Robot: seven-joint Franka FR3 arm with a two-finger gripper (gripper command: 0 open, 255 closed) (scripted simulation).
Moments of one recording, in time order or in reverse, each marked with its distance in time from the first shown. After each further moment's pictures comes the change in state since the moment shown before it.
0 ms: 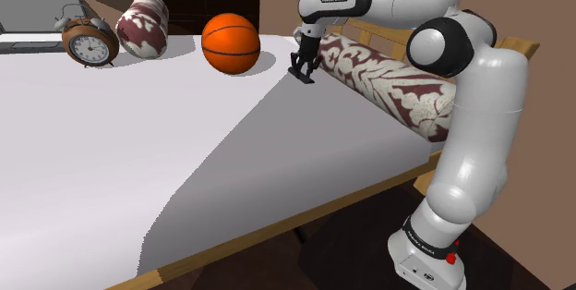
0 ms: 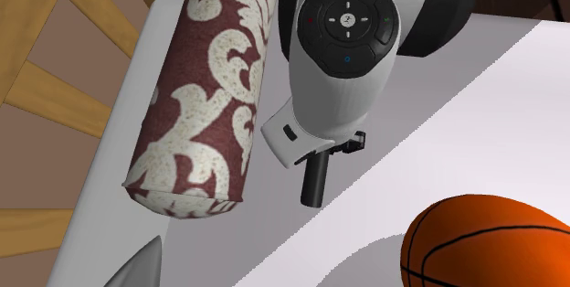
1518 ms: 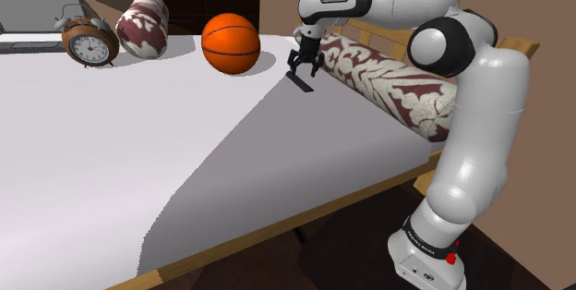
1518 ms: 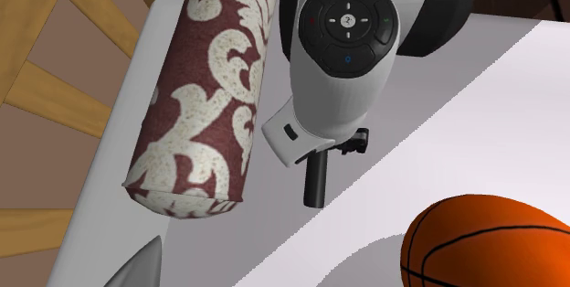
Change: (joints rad) arm 0.001 -0.006 0.001 -0.015 -0.001 0.009 0.000
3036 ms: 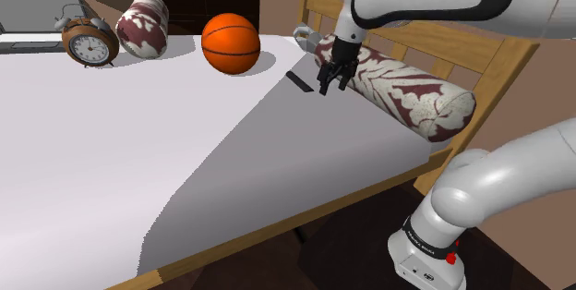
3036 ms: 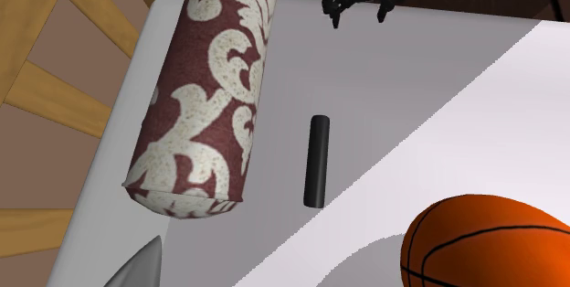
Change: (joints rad) arm 0.111 -0.806 0.094 -0.769 -0.040 0.008 -0.091
